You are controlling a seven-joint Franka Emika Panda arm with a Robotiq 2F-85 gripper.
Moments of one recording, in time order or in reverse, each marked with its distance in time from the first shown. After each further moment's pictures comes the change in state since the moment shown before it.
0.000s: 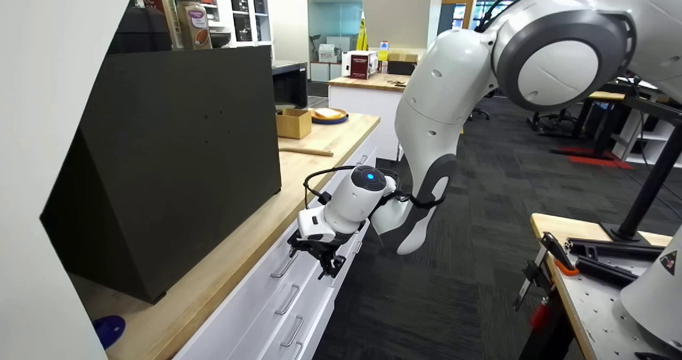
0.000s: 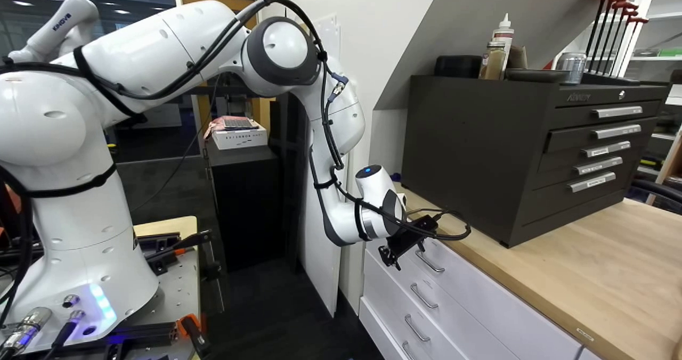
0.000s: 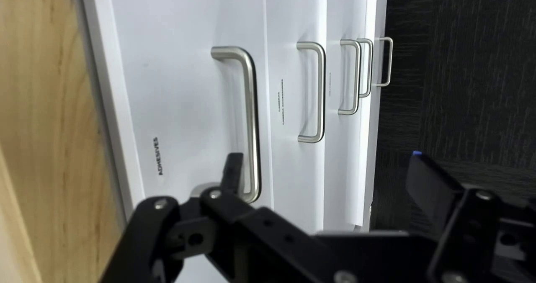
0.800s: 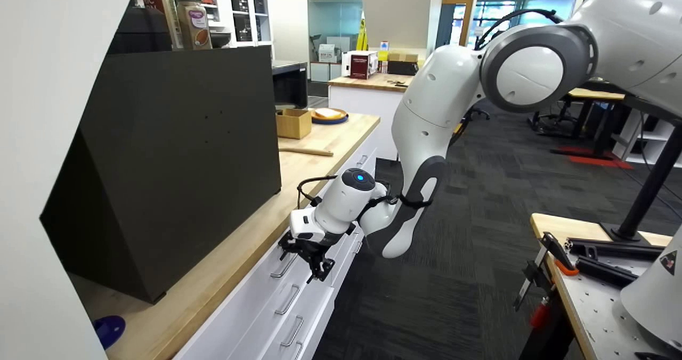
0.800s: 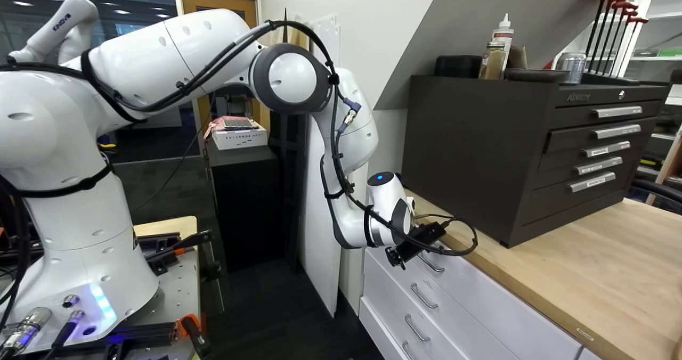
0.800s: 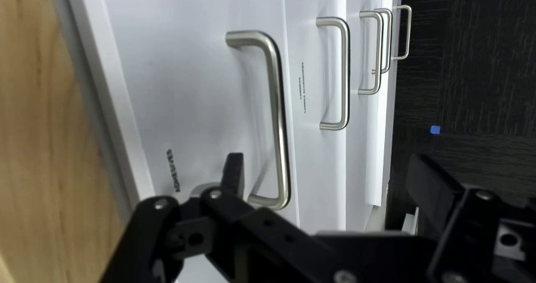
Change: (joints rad) arm -0.209 0.075 0.222 0.156 -0.065 -0.080 -0.055
